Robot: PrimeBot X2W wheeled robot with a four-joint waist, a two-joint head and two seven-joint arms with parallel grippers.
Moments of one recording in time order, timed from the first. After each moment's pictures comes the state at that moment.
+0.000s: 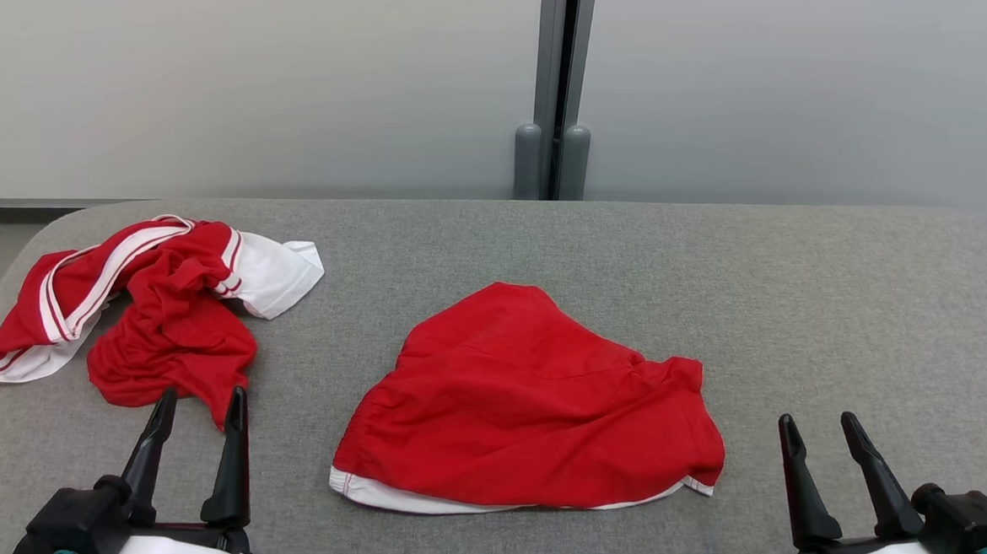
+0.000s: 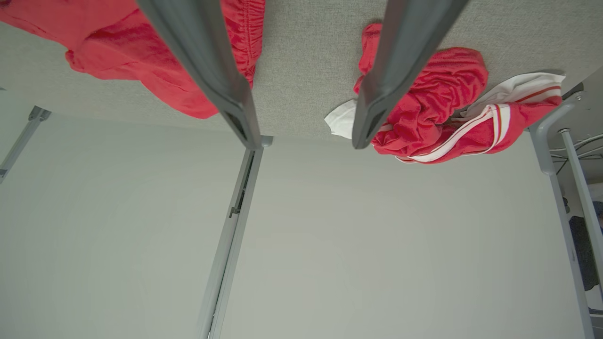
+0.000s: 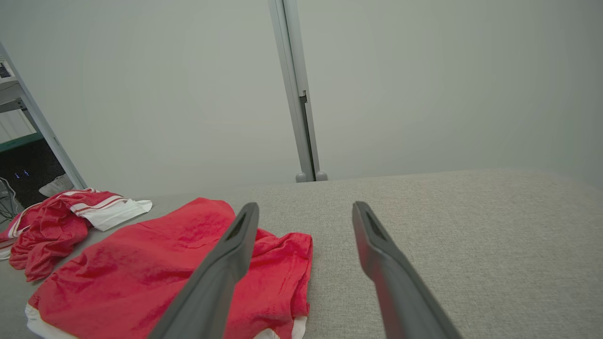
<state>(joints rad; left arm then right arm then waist) 0.09 0.21 -0.16 0.02 -0.44 0.08 -0.26 0.00 -0.19 0.19 0.18 0.41 0.13 -0.26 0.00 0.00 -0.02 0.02</state>
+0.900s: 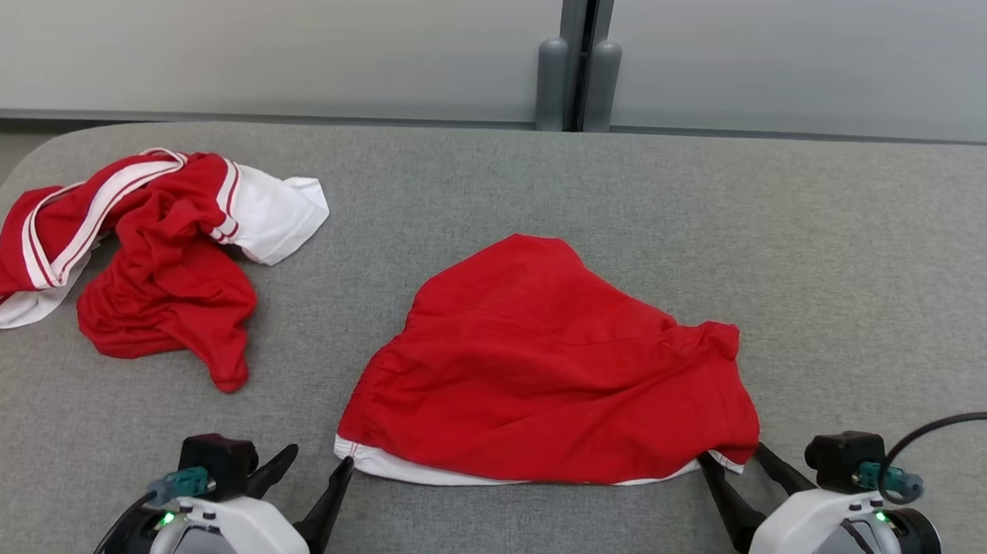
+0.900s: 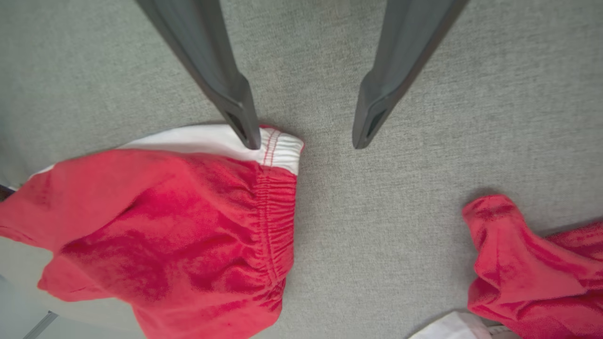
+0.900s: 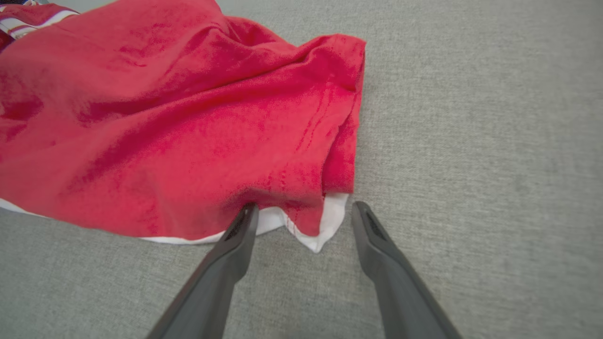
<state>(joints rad) -0.04 0.25 -0.33 0.21 -0.49 -0.06 0.16 -0.20 -0.25 0.43 0.43 0.54 0.13 0.04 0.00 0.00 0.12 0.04</state>
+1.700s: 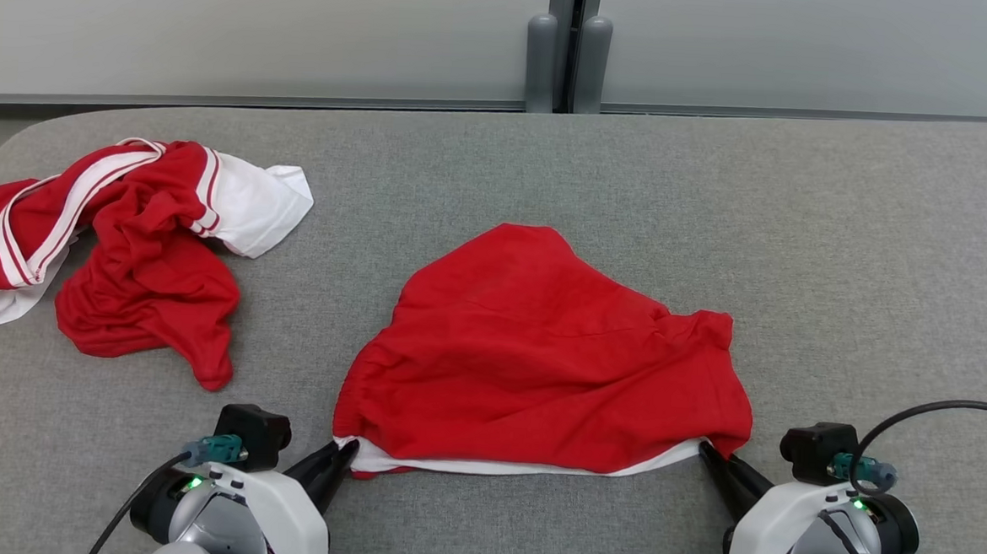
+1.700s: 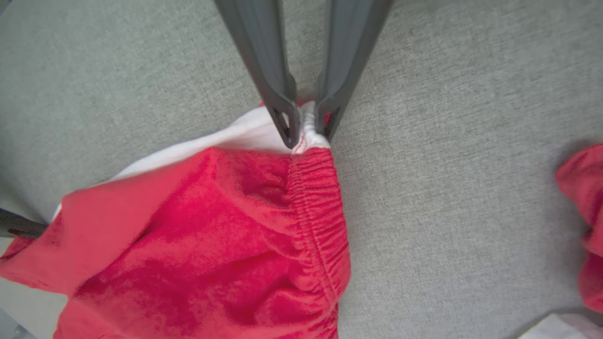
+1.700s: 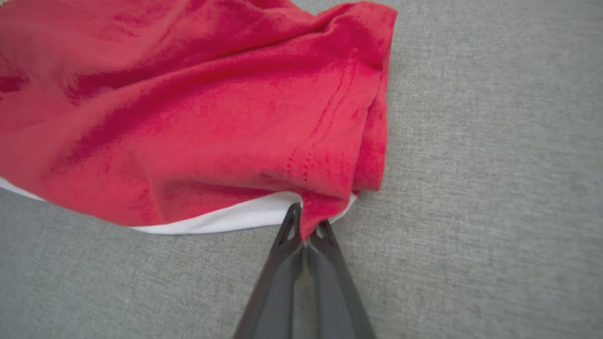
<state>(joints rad) -0.17 0.29 -0.46 0.30 -0.53 -0.12 0.20 -0.28 -0.27 0.57 0.50 0.61 0.13 0.00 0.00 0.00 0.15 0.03</state>
